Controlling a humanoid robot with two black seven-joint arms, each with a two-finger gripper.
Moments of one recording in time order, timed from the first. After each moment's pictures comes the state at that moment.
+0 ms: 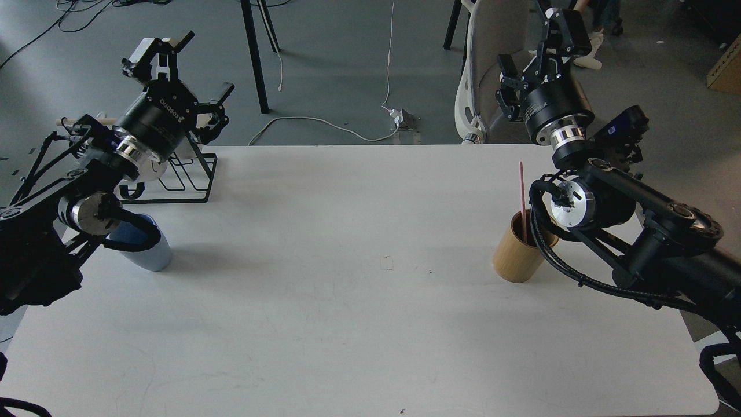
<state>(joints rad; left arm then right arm) -0.82 0.50 -0.51 -0.78 0.11 -0.49 -0.49 0.80 -0.36 0.61 1.20 -0.22 -0.32 0.49</state>
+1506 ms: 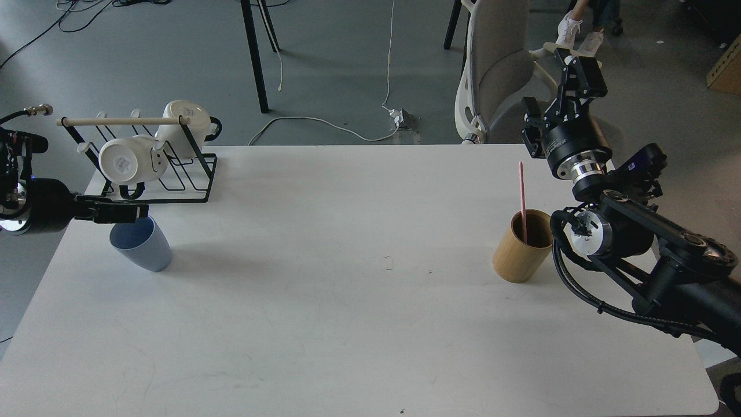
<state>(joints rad) -0.94 0.93 -0.13 -0.88 1.62 -0.41 -0.49 0.70 -0.42 0.61 1.16 -0.23 -0.31 0.49</state>
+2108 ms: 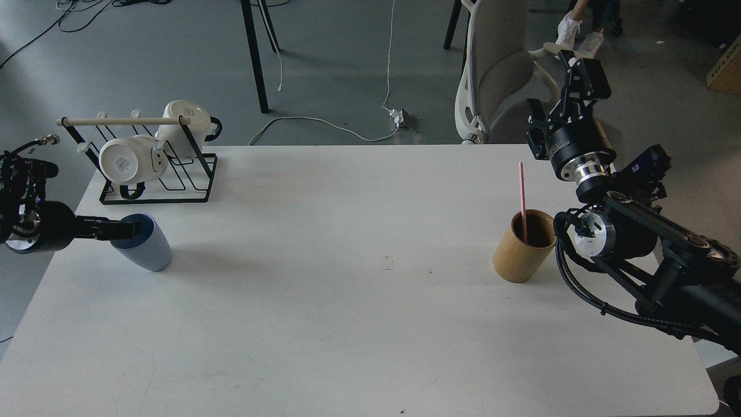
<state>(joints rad) -0.88 0.77 -0.07 -0.60 1.62 -0.35 -0.49 0.69 -0.43 0.61 1.17 -0.24 -0.31 0.49</state>
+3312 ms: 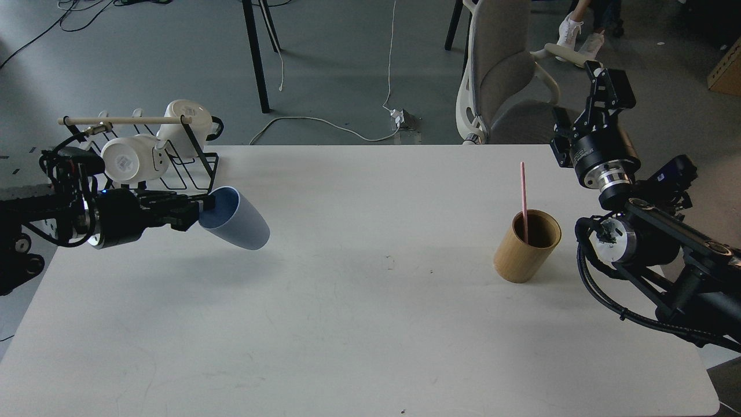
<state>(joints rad) -0.86 0.89 -0.17 -1.22 1.56 -0.09 -0.49 0.65 -0.48 0.65 1.13 -0.24 -0.31 0.49</state>
